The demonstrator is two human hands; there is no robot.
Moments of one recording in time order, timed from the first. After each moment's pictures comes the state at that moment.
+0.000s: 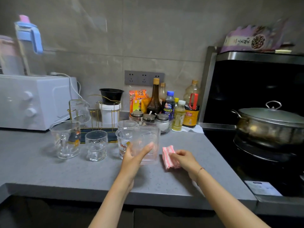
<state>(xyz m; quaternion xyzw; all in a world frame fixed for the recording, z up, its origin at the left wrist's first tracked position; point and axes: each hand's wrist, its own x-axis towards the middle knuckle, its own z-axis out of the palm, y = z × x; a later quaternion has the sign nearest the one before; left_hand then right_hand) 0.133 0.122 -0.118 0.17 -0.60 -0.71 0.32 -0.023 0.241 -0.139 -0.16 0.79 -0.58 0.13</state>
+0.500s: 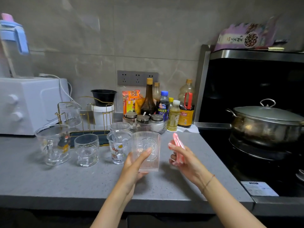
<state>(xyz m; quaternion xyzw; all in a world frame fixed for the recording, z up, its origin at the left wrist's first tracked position) 0.127 0.142 -0.117 0.15 -0.55 -0.78 0.25 -0.013 0.265 -0.111 -0.15 0.52 -0.79 0.29</state>
